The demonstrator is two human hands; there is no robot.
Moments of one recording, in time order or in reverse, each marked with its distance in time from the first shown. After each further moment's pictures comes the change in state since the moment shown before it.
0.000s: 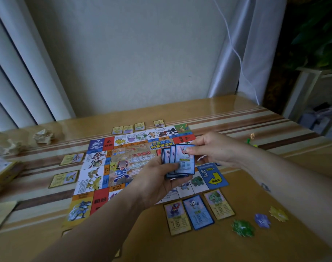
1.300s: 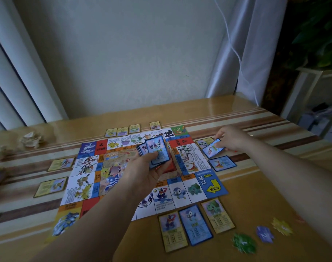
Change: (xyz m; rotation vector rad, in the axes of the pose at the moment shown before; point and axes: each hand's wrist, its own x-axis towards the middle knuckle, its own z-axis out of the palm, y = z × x) left_hand 0.036 0.018 -0.006 -0.214 0.406 0.112; right_hand 0.067 0.062 -0.085 -0.537 0.419 0.188
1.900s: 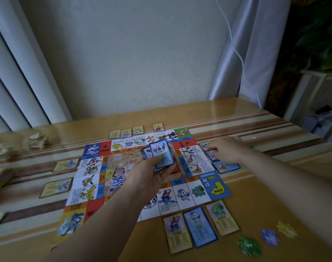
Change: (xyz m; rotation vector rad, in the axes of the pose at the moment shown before) left_hand -0.011 0.002 -0.001 -0.009 0.002 -0.058; right_hand -0.011 -0.010 0.020 -0.580 -0.032 -0.251
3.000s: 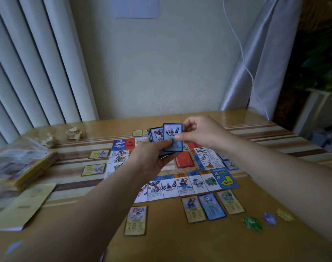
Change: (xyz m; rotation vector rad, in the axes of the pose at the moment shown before) left_hand -0.068 0.044 -0.020 0.217 -0.136 0.198; right_hand -0.093 -0.145 -0.098 0.905 0.156 -0.198
